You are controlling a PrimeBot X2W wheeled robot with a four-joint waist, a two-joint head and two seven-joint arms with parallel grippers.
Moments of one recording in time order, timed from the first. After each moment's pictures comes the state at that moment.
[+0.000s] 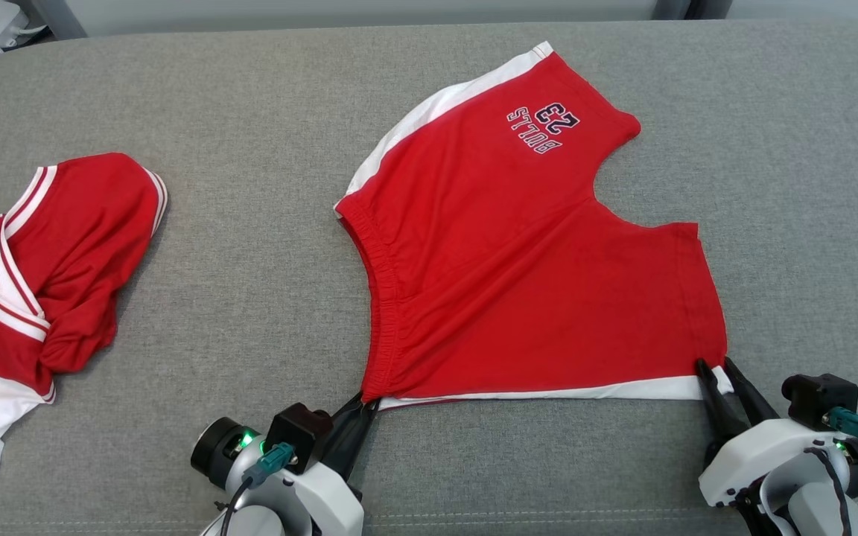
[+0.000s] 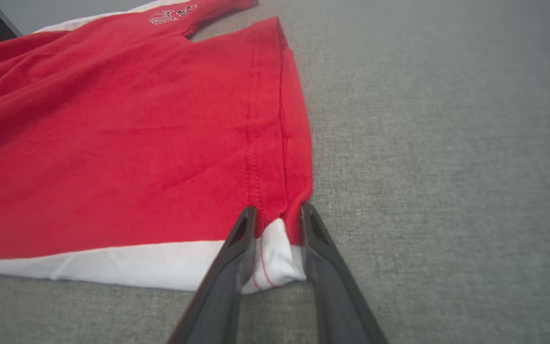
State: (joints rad) left arm -0.28 0.12 -0.51 0.59 -0.22 -0.12 -0.25; right arm -0.30 -0.20 0.28 0.70 0.48 0.13 -0.26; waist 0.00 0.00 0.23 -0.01
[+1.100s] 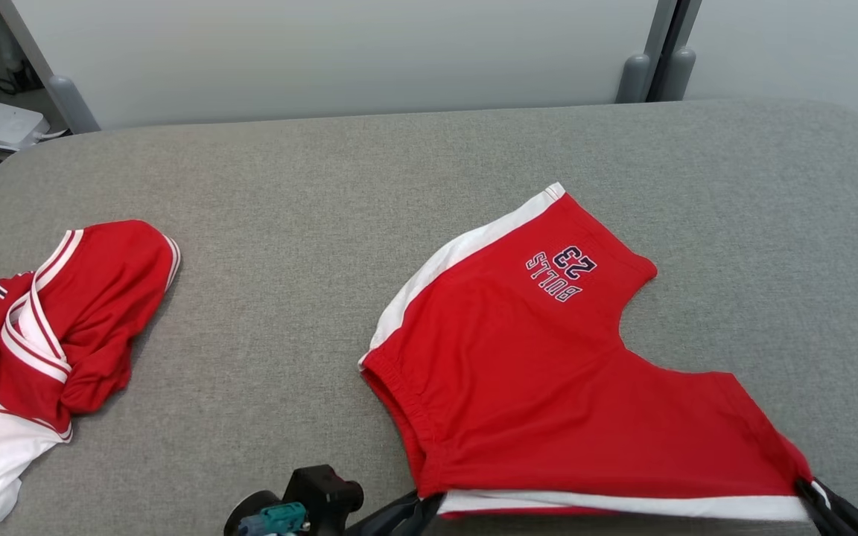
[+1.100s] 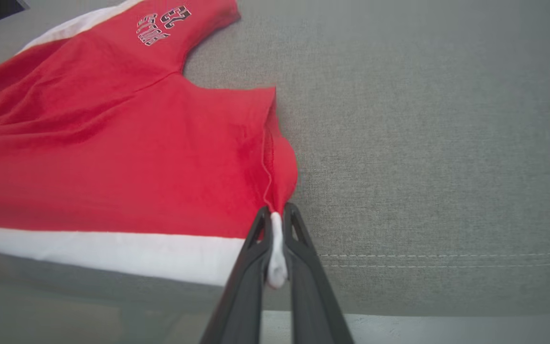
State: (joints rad) left arm -0.01 0.31 -0.64 -0.06 -0.54 -0.11 0.18; right arm 0.21 -0.41 0.06 0.10 0.59 0.13 0.20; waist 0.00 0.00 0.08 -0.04
